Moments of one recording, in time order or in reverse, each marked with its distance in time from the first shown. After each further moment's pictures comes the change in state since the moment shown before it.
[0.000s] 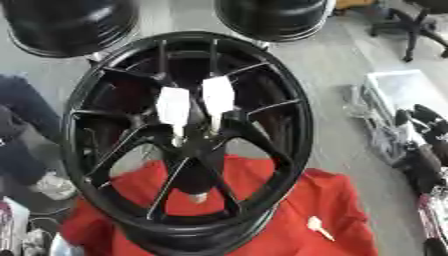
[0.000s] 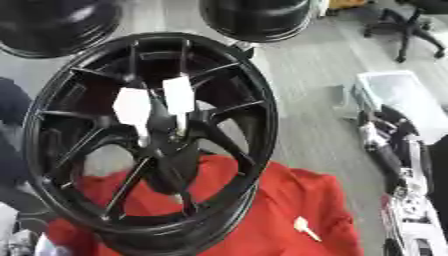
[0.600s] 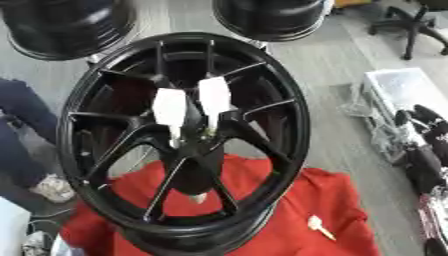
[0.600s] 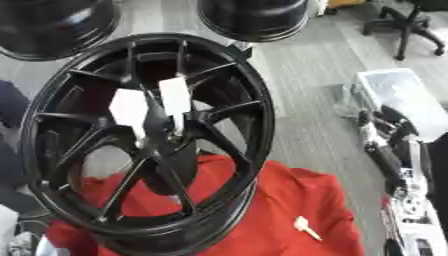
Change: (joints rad) left arm -0.058 0.369 -0.042 -0.139 0.007 -0.048 -0.030; right arm 0.001 -0.001 0.000 0.000 0.000 0.000 0.000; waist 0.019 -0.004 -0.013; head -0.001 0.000
